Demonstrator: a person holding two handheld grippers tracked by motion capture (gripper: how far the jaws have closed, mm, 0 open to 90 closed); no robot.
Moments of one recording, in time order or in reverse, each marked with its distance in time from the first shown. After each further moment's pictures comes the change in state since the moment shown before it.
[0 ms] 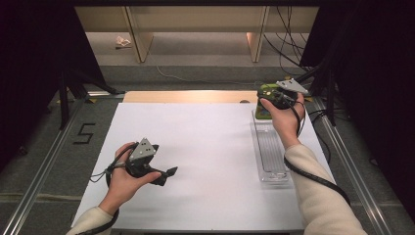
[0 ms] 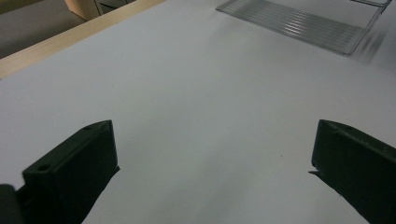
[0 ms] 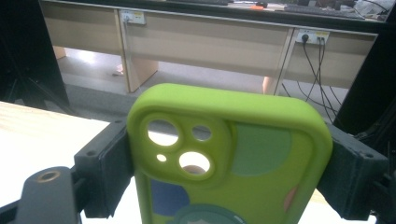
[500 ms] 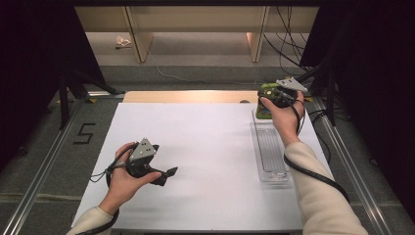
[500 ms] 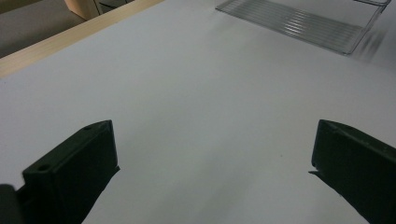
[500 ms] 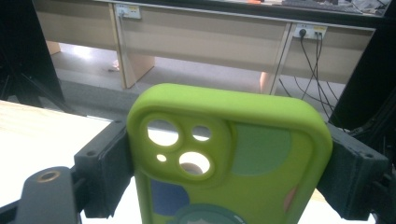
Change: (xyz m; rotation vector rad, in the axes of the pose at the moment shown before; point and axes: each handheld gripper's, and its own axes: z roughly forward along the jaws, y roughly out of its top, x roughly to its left) left arm 0.000 0.000 0.001 -0.002 -0.001 -0.002; right arm -0.004 0.000 0.007 0.024 -0.012 0.000
